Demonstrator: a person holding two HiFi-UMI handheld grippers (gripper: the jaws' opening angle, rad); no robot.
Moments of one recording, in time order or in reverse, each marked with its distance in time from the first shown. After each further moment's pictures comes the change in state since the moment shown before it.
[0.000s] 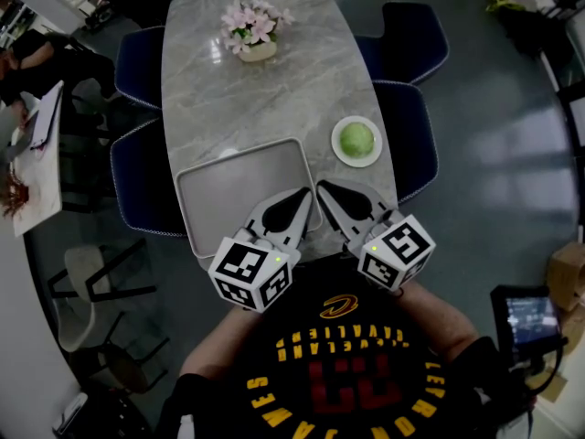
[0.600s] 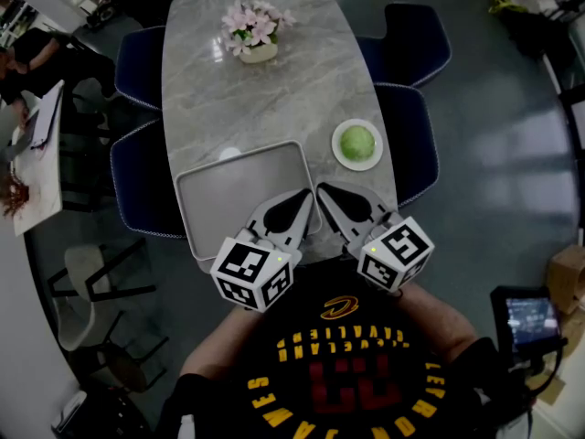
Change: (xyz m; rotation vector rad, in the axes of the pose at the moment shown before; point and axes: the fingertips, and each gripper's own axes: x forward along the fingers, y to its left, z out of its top) left arm 0.001 0.002 -0.004 -0.006 0.009 0.006; right arm 0.001 0.000 -0.005 0.009 0.008 0.001
